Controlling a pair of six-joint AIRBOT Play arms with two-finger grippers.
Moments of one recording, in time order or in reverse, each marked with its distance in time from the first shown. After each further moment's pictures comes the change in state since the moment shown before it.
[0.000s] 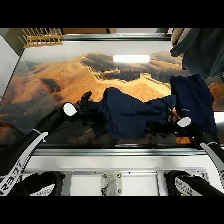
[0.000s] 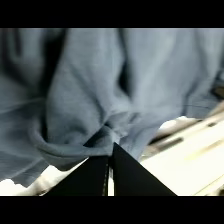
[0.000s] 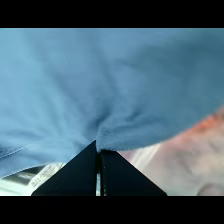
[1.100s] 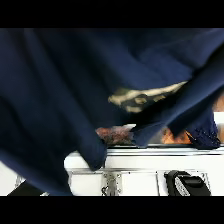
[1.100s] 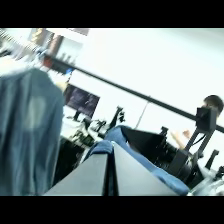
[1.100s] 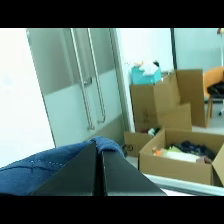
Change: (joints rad) left arm -0.224 0.438 0.993 0.021 0.175 -0.006; right arm -0.029 0.478 1.245 -0.012 0.023 0.005
